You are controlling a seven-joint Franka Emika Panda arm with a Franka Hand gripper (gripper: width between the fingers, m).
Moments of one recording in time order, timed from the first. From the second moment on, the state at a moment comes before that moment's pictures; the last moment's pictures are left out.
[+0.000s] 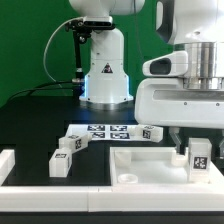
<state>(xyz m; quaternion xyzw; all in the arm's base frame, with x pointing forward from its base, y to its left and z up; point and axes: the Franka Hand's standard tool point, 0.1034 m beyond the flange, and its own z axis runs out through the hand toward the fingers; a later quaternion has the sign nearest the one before) 0.646 0.109 0.073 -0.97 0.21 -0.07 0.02</state>
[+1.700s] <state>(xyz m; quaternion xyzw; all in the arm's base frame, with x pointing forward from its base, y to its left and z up) 0.636 0.061 0.101 -0.86 0.51 -0.06 -0.03</state>
